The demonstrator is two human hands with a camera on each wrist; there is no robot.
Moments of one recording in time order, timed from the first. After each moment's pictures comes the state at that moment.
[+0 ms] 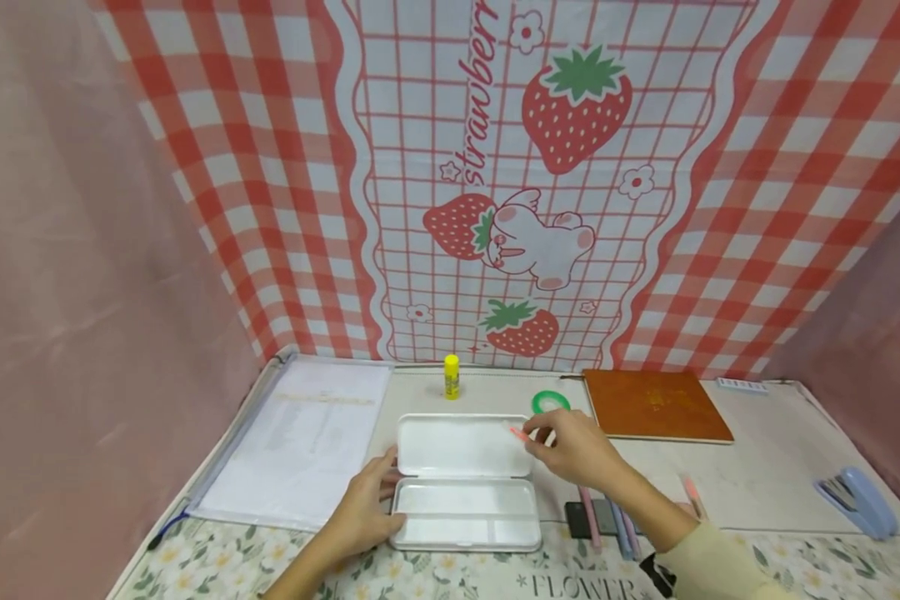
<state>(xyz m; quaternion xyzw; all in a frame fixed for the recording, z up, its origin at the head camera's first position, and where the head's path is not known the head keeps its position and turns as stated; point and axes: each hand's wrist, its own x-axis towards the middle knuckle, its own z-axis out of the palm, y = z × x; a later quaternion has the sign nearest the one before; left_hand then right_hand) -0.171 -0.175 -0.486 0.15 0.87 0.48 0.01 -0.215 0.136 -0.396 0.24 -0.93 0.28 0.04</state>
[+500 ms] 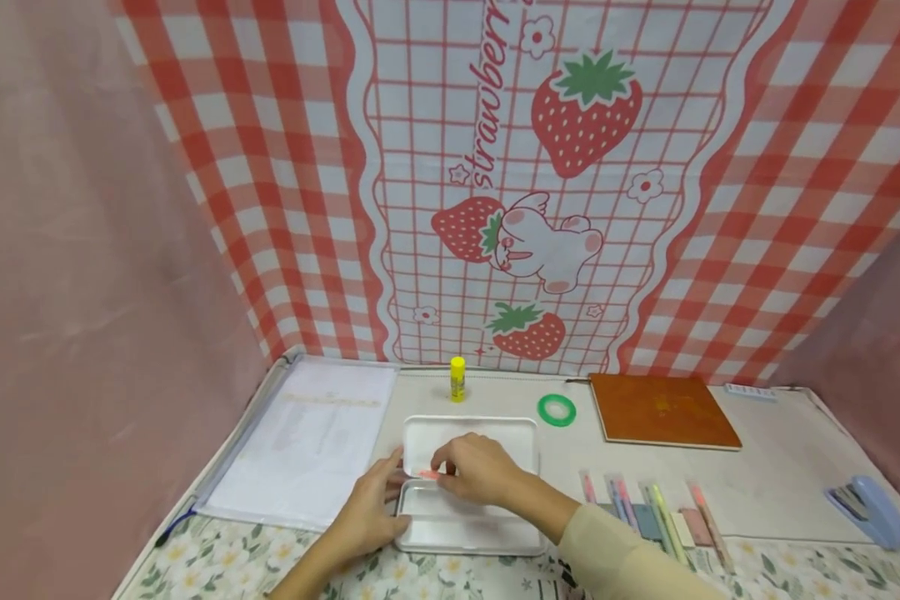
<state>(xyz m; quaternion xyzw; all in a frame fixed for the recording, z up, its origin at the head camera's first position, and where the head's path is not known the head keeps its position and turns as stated) -0.169 -0.177 -0.484 0.15 0.87 0.48 0.02 -0.222 0.026 -0.427 0.38 -0.91 0.18 -0.02</state>
